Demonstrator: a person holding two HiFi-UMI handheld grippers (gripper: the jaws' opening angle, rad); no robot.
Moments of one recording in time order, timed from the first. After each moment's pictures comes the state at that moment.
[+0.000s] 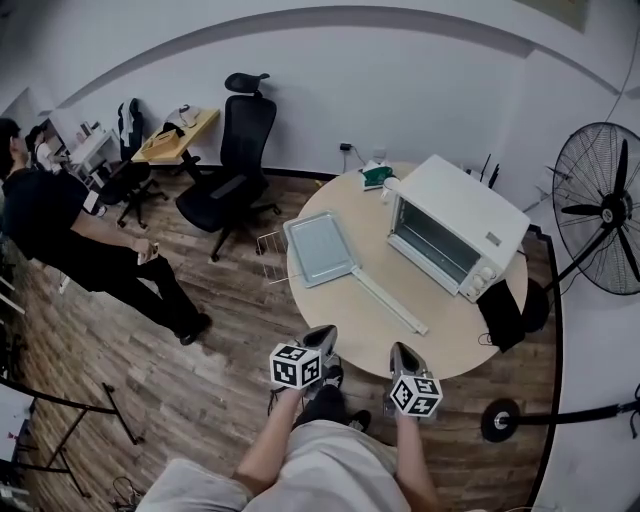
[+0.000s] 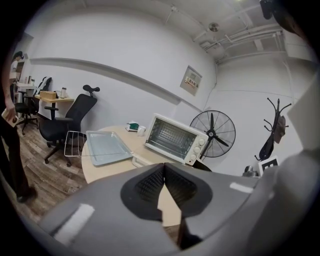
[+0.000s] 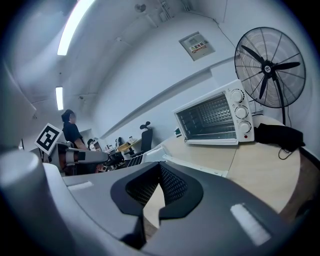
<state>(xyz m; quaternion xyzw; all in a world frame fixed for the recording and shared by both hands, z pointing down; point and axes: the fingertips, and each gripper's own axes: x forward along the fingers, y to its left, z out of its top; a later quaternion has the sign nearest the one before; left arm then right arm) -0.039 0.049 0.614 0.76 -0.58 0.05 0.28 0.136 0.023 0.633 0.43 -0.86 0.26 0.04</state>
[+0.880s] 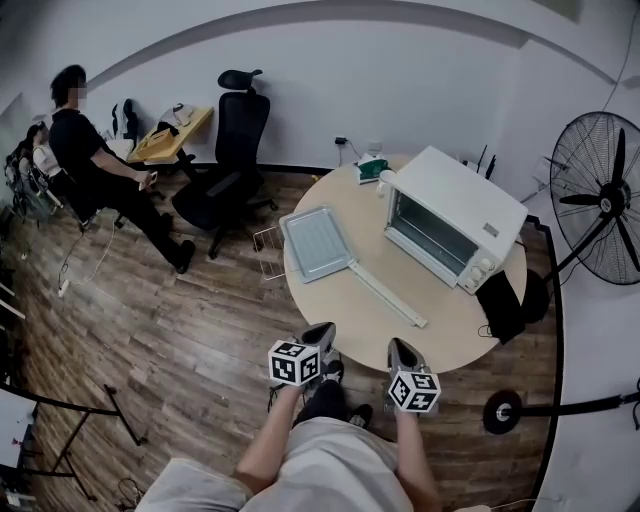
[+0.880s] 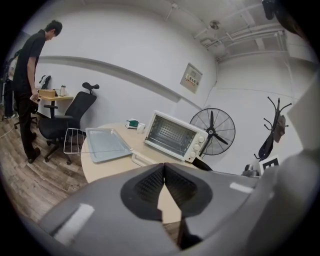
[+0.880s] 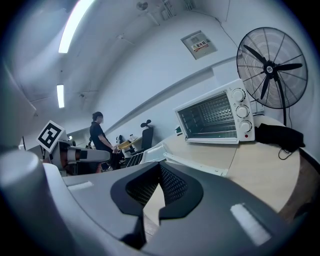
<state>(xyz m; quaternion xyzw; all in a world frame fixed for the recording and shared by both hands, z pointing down) -0.035 0.053 0.619 0.76 -0.57 0.06 0.29 0.135 0.030 0.636 0.42 -0.87 0.25 0.05</state>
